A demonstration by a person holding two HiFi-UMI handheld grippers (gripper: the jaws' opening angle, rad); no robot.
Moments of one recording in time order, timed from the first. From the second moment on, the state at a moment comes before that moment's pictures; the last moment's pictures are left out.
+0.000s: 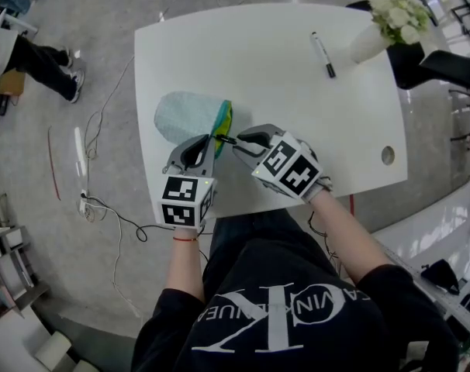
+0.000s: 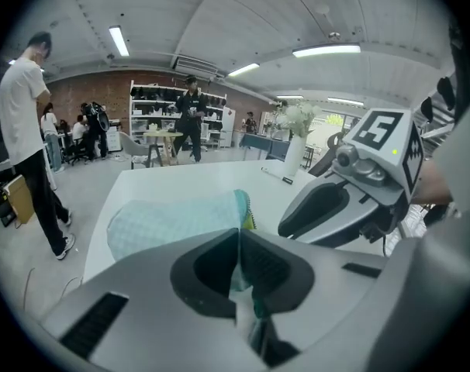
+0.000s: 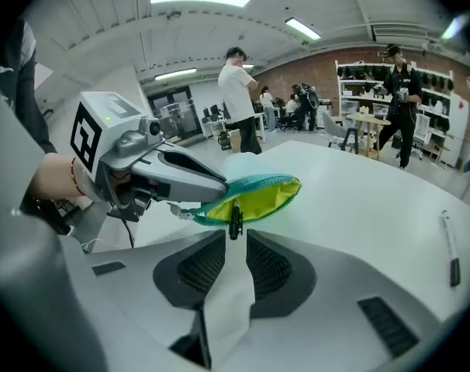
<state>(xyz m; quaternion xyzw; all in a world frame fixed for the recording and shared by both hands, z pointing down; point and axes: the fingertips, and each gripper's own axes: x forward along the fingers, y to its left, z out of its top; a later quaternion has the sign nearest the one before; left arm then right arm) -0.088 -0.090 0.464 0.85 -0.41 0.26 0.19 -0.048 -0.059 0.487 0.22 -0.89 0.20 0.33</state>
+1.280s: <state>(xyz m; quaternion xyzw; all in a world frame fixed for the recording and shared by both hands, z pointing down) -0.084 -0.086 0.460 0.87 -0.38 0.27 0.18 -0.074 -0.067 0.491 0.21 -0.89 0.17 0.36</state>
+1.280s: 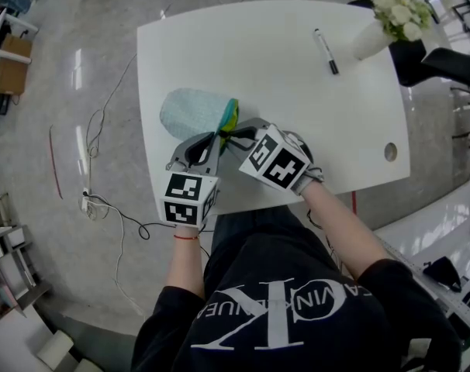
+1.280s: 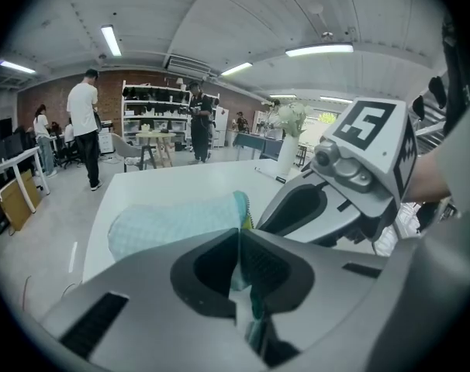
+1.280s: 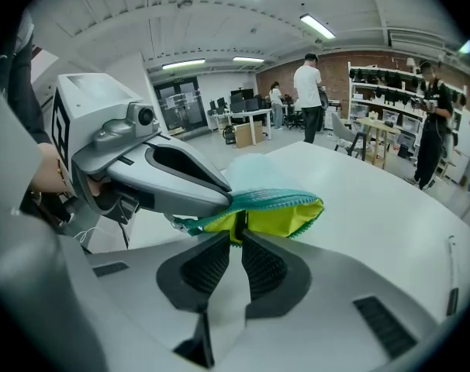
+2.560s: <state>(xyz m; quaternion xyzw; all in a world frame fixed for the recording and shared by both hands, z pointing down) -0.082 -0.127 0.478 0.86 -0.38 0.27 0.19 0.129 -0.130 0.493 0.49 -0.79 0.28 0.25</state>
